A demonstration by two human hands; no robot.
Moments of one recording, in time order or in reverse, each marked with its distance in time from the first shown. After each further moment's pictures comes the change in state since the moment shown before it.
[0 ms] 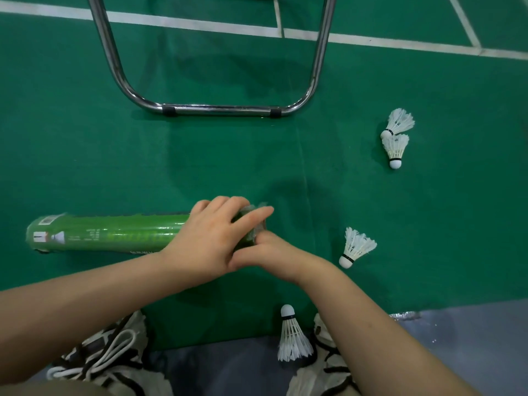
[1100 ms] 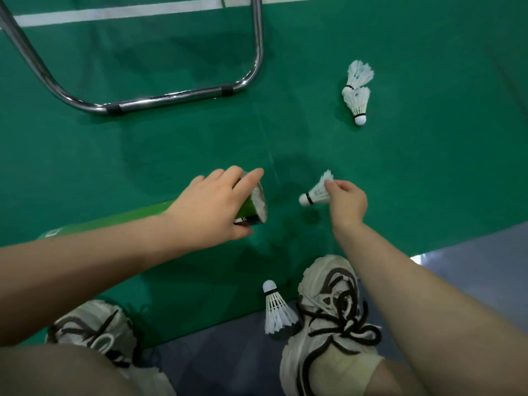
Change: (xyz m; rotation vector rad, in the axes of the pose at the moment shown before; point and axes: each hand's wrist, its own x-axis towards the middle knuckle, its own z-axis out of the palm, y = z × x) left_hand 0.061 0.045 -0.003 0.103 -0.240 0.056; right_hand -0.048 0.102 -0.119 0.282 1.281 0.269
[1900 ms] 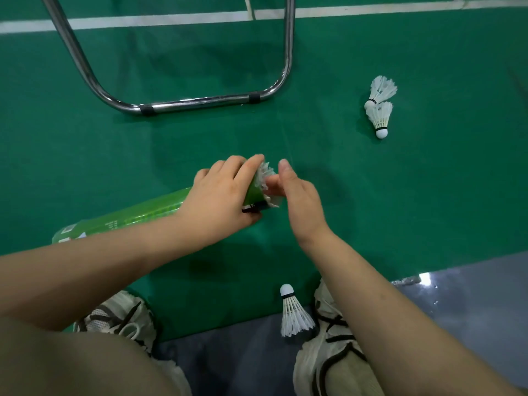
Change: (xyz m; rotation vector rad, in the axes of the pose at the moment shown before) left_hand -0.017 -0.019 -0.006 -0.139 0.144 -0.212; right_hand -0.112 -0.069 0.045 0.262 -0.603 -0.281
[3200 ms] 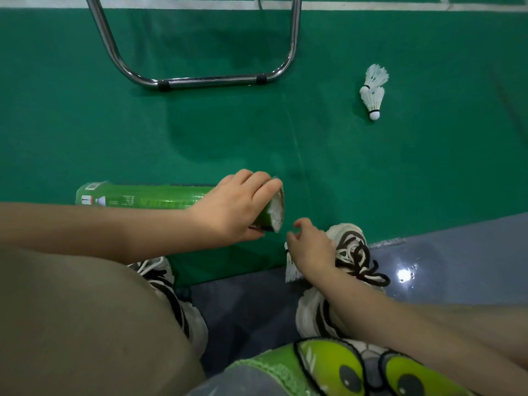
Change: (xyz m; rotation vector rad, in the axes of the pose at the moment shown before) left_hand -0.089 0.009 0.004 0.066 0.045 0.436; right_hand -0.101 0.096 -0.020 -1.123 0.048 0.267
